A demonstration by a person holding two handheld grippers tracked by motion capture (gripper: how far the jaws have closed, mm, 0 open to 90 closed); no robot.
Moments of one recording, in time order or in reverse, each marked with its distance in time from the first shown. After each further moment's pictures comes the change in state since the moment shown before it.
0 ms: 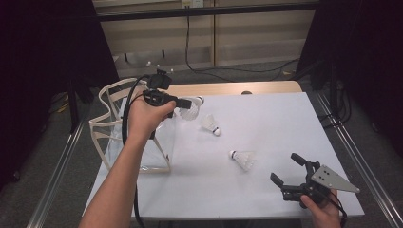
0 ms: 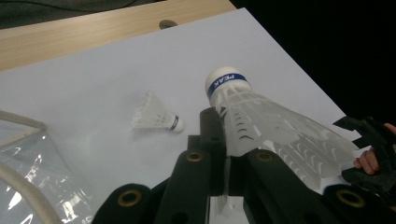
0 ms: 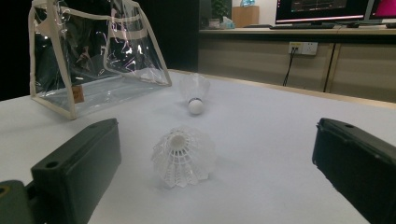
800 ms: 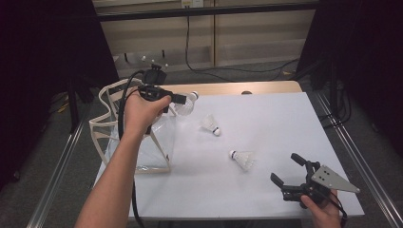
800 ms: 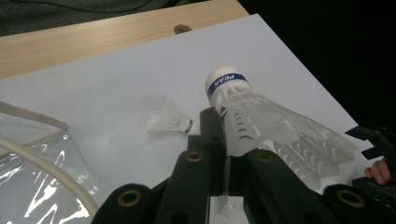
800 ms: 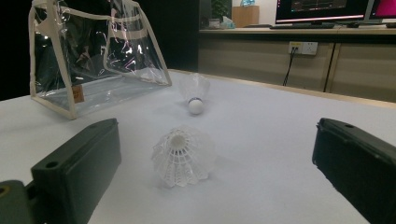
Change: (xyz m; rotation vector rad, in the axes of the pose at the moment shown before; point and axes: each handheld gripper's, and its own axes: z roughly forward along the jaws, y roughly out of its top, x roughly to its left) left arm 0.012 0.008 -0.006 -0.010 0.036 -0.032; right arm 0.000 0.000 0.000 0.000 0.000 -0.001
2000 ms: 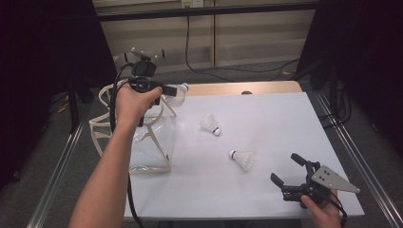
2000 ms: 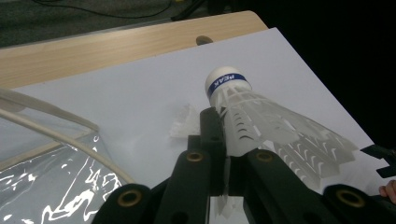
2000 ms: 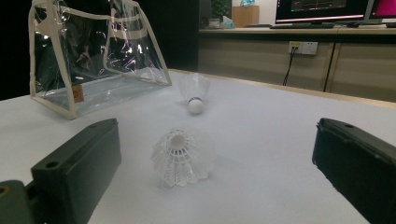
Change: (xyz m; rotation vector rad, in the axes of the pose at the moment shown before) left arm 0.017 0.013 -0.016 -0.021 0.056 -0.036; right arm 0.000 0.000 0.000 -0.001 0.001 -0.002
